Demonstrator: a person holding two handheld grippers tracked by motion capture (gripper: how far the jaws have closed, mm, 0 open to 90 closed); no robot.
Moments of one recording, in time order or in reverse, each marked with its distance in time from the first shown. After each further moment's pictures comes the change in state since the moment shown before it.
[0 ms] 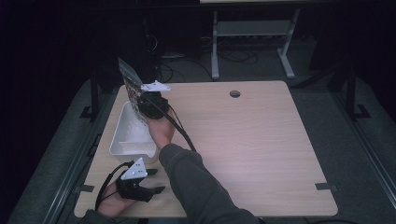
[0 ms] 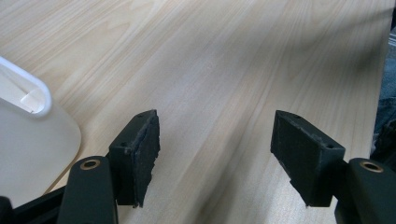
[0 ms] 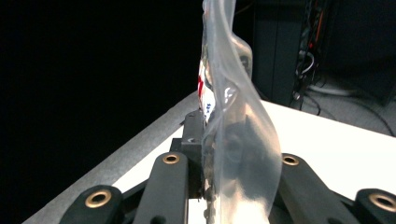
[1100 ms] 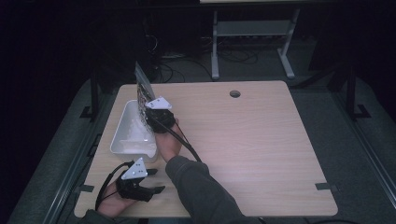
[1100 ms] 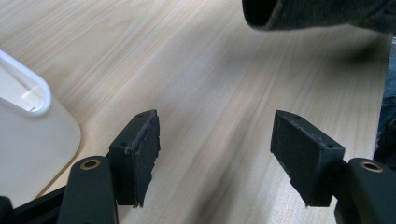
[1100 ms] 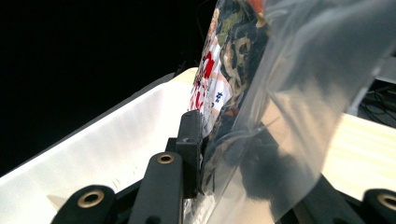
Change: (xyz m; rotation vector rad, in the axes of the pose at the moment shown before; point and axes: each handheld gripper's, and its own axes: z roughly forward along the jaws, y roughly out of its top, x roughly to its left) left arm 0.000 -0.001 0.001 0.005 0.003 -0.005; right arm 0.000 -0.044 -0.012 0.030 -0.145 -0.087
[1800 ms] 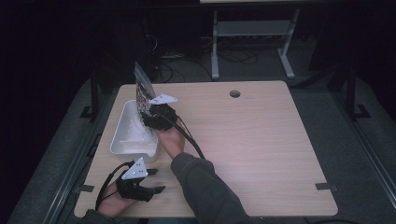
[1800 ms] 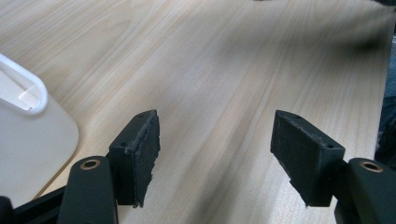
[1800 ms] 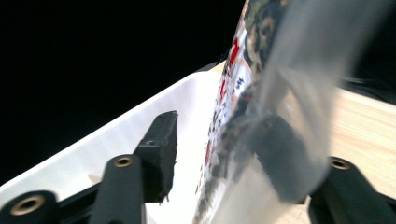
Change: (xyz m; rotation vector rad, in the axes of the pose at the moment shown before) left arm 0.001 0.000 0.001 0.002 0.000 0.008; right arm -0.018 0.003 0.007 0.063 0.218 0.020
